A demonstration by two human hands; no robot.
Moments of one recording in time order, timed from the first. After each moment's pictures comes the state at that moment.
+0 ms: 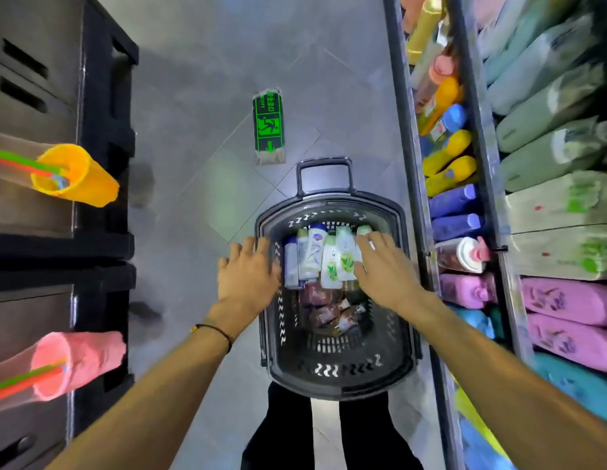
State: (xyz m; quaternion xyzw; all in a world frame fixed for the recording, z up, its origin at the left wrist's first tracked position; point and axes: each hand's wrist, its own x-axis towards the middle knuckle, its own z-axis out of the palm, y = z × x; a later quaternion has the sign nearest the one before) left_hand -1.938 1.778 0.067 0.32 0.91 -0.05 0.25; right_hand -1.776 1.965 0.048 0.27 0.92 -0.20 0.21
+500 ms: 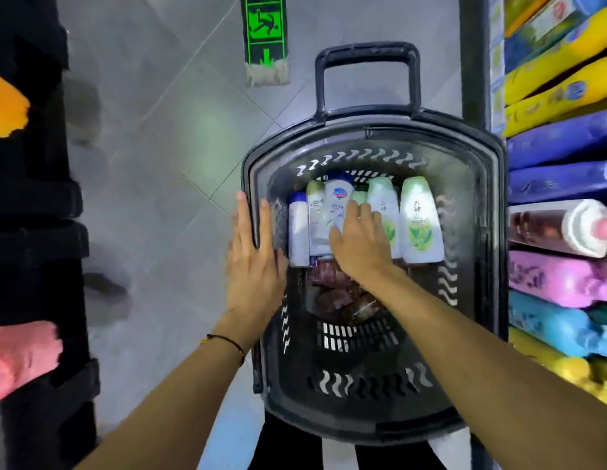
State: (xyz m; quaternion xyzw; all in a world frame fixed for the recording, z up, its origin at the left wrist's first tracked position) left_hand -1.929 1.727 -0.168 0.33 0.91 0.05 0.23; right_hand -1.845 1.891 -0.191 0.37 0.86 -0.26 0.22
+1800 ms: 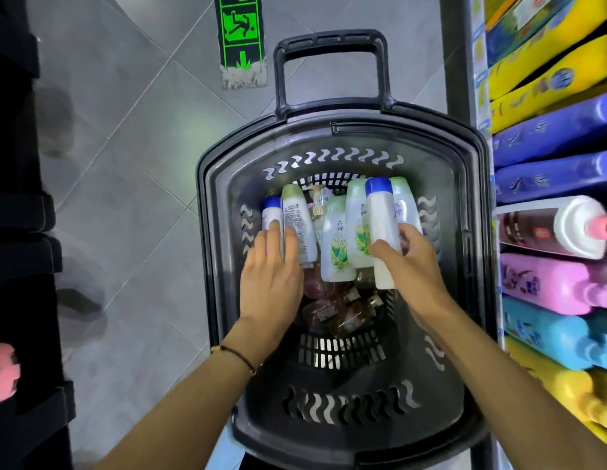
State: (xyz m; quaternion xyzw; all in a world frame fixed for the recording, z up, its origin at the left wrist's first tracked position) left_hand -1.880 1.777 -0.200 0.41 0.90 -0.05 0.14; right_hand -1.756 1.945 -0.177 0.56 0.53 -0.64 0.02
